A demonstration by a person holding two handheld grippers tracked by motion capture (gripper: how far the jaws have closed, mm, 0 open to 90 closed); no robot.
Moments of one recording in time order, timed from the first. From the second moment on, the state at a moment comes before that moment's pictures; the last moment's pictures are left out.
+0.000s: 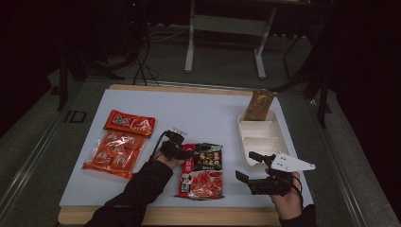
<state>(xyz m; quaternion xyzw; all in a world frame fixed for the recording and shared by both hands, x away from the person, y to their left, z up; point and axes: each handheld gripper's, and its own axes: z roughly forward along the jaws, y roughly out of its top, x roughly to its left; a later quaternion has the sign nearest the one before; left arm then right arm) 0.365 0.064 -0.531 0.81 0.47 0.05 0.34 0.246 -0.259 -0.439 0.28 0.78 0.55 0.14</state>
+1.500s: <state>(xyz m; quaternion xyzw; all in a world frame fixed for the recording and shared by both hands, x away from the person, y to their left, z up) 0.288 0.049 -0.432 0.80 0.33 0.09 0.50 0.247 -0.264 -0.431 0.31 0.77 0.54 0.13</state>
